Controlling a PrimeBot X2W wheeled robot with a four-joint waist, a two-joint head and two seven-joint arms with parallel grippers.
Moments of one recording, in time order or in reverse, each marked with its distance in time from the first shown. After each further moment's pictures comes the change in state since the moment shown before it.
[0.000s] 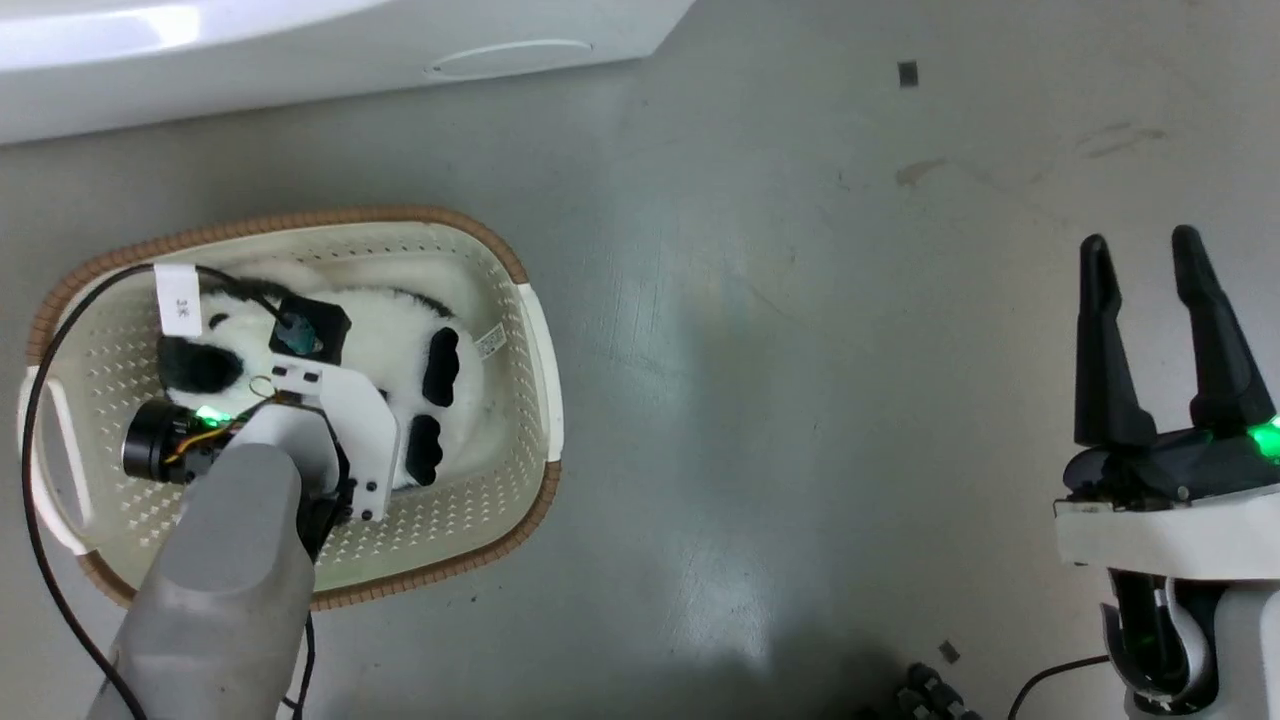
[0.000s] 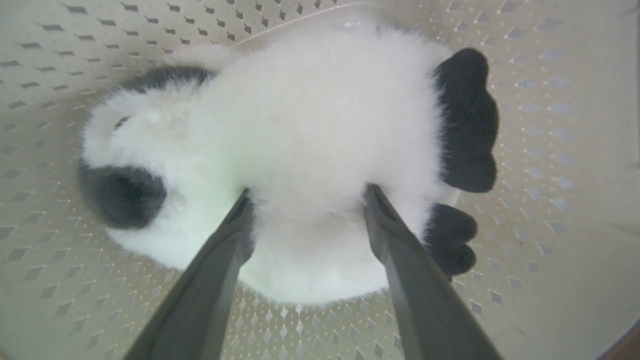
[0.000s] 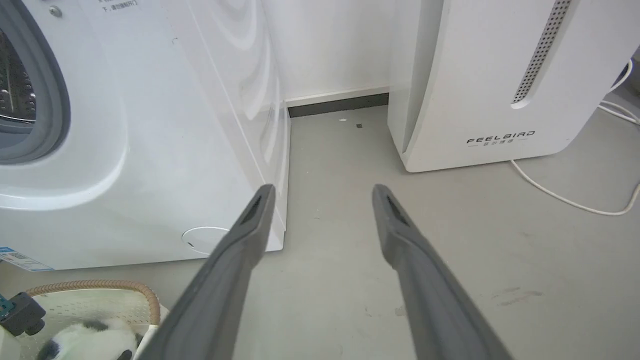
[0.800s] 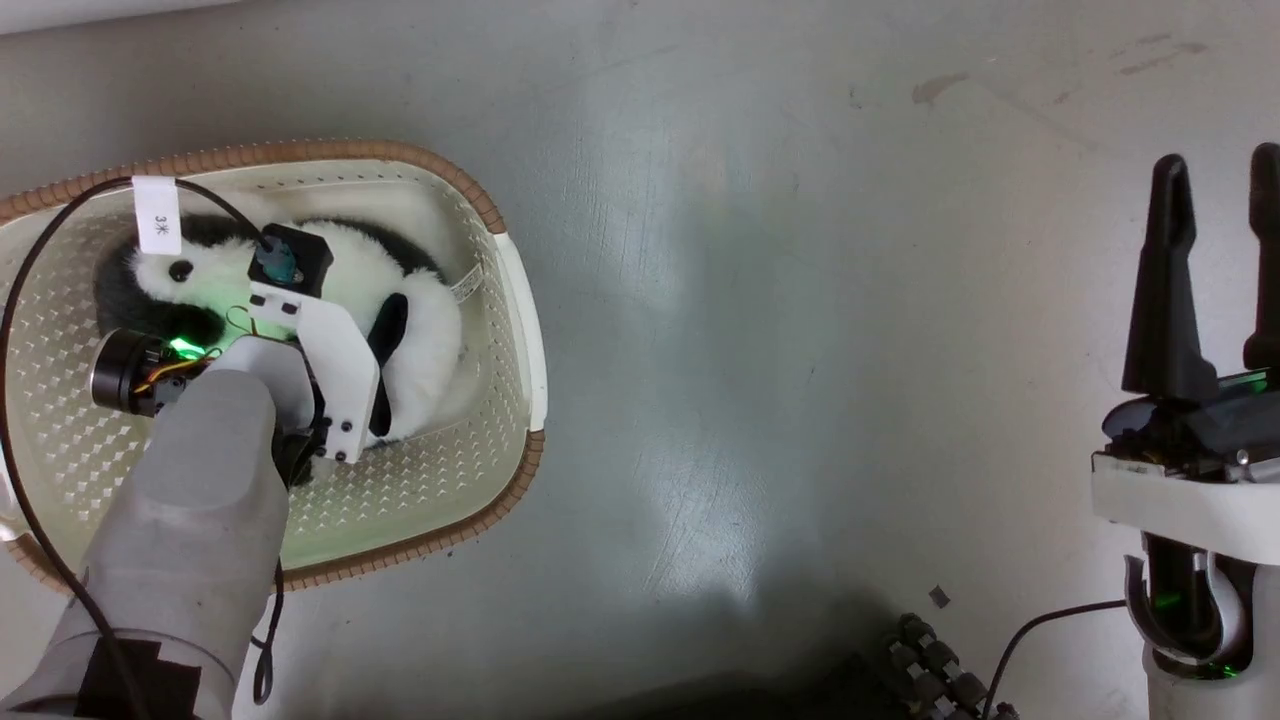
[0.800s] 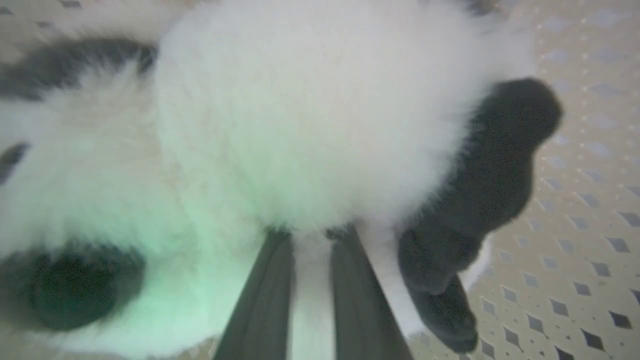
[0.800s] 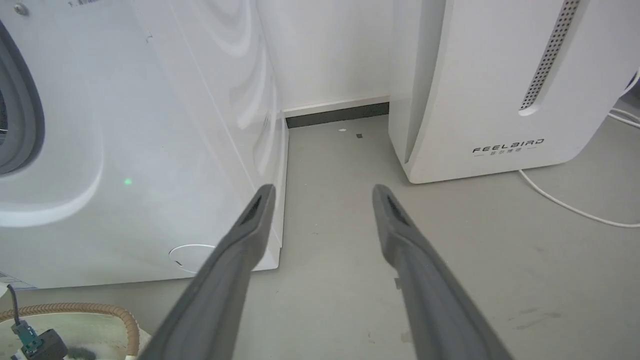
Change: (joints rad) left arm -0.203 0.028 -0.103 0.220 -0.034 -0.035 -0.005; right arm -0.075 0.000 -0.012 -0.061 0.043 0.000 -0.049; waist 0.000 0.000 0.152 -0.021
